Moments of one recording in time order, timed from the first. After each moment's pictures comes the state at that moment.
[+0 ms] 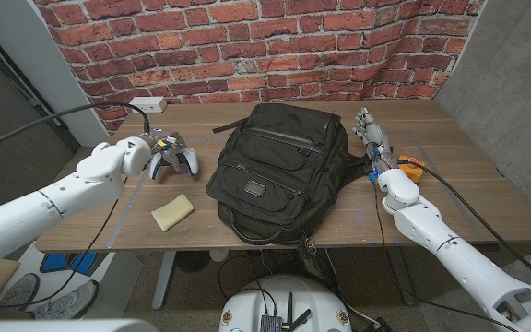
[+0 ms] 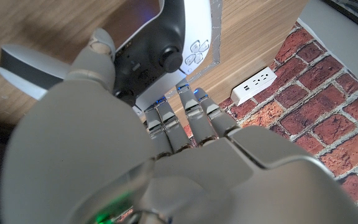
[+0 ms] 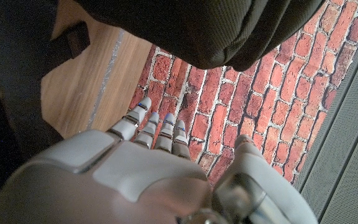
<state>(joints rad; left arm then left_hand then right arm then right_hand) 0.77 1.12 0.58 -1.84 0.63 0.45 -0.25 1.02 -0.10 0.37 -0.16 0.18 0.66 -0.14 0.32 0.17 0.74 -0.21 0.20 0.18 0.76 -0.08 0.20 0.17 0.35 -0.04 0.19 0.17 -0.92 -0.52 -0.37 -1.44 0.47 0.29 -0.23 0.07 0.09 0.36 0.03 0.20 0.10 -0.02 0.19 0.17 0.14 -0.02 0.19 0.18 0.01 -0.03 0.22 0.32 0.23 -0.04 0.20 0.17</state>
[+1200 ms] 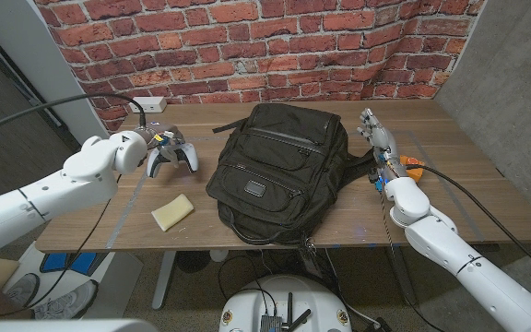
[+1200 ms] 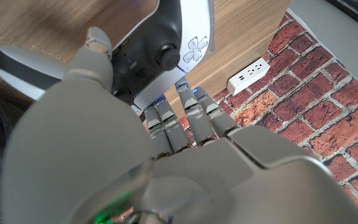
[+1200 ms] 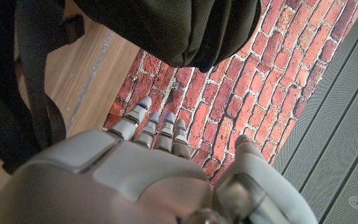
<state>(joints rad) 0.84 1.20 0.51 -2.01 0.61 0.53 -0.29 1.02 -0.10 0.36 -0.16 0.18 0.68 -0.13 0.30 0.18 0.76 -0.21 0.20 0.18 0.78 -0.08 0.20 0.17 0.36 -0.04 0.19 0.17 -1.08 -0.60 -0.33 -1.67 0.36 0.25 -0.35 0.07 0.09 0.36 0.02 0.20 0.11 -0.01 0.19 0.17 0.14 -0.02 0.19 0.18 0.02 -0.03 0.22 0.32 0.23 -0.04 0.20 0.17</state>
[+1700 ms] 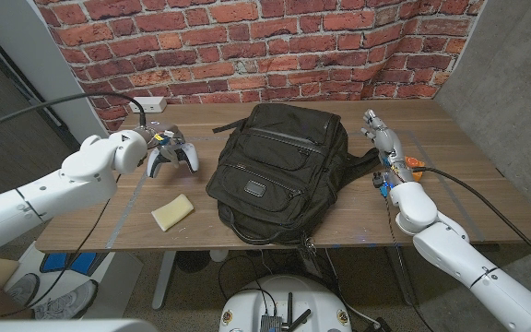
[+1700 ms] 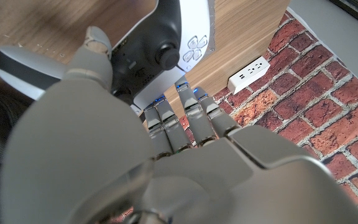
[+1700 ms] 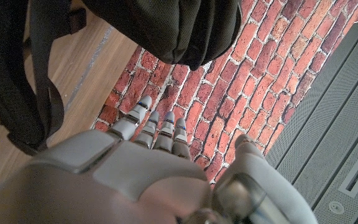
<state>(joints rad) 0.85 1.21 0.50 -2.03 0.60 0.54 -0.30 1.02 -0.10 0.35 -0.17 0.18 0.69 -0.13 0.29 0.18 0.77 -0.21 0.20 0.18 0.79 -0.08 0.20 0.17 0.37 -0.05 0.19 0.17 -1.19 -0.65 -0.28 -1.82 0.30 0.22 -0.39 0.07 0.09 0.36 0.01 0.20 0.11 0.00 0.19 0.17 0.15 -0.01 0.19 0.18 0.02 -0.03 0.22 0.32 0.24 -0.04 0.20 0.17</state>
